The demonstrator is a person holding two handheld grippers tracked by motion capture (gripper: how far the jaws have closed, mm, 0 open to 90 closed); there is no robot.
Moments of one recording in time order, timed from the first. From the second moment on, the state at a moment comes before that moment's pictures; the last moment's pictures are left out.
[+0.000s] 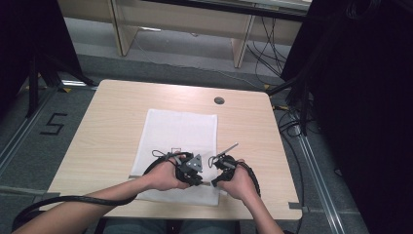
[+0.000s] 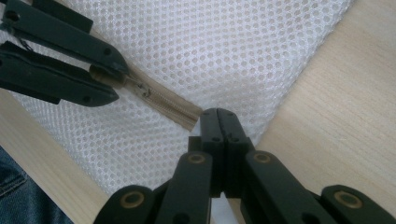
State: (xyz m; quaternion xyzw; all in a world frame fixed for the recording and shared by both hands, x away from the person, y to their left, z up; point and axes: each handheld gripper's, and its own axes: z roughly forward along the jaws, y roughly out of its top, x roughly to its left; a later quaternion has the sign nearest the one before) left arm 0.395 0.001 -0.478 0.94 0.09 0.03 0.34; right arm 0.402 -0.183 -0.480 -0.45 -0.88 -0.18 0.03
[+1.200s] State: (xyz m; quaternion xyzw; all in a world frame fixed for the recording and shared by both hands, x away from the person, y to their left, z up) left arm 0.394 0.018 -0.477 0.93 0.10 0.03 0.35; right arm 0.402 -0.184 -0.482 -0.44 -0.88 -0.18 0.02
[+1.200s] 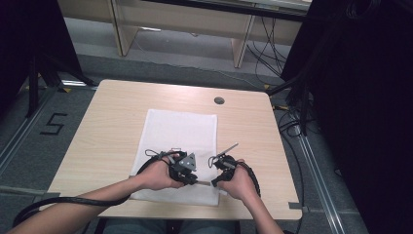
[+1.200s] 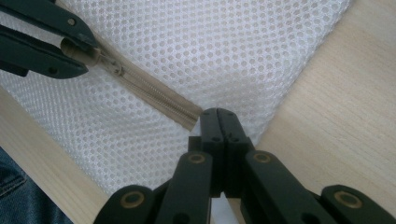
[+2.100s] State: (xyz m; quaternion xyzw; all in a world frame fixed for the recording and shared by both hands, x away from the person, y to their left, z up) left arm 0.392 0.028 -0.473 0.93 0.09 0.04 0.35; right arm 0.402 -0.183 -0.481 -0.45 -0.88 -0.18 0.03
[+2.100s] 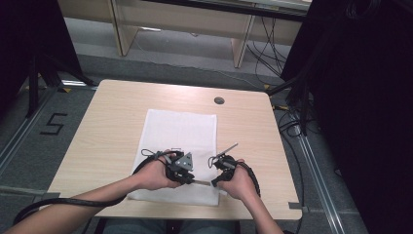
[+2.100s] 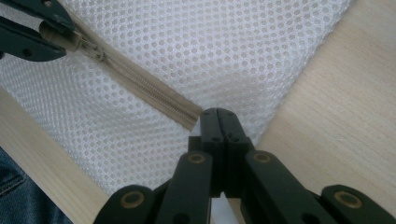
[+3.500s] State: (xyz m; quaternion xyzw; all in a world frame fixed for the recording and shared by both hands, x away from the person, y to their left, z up) left arm 0.390 0.045 -0.475 0.93 0.09 0.04 0.34; right arm 0.403 -0.183 -0.480 -0.44 -0.88 -0.17 0.03
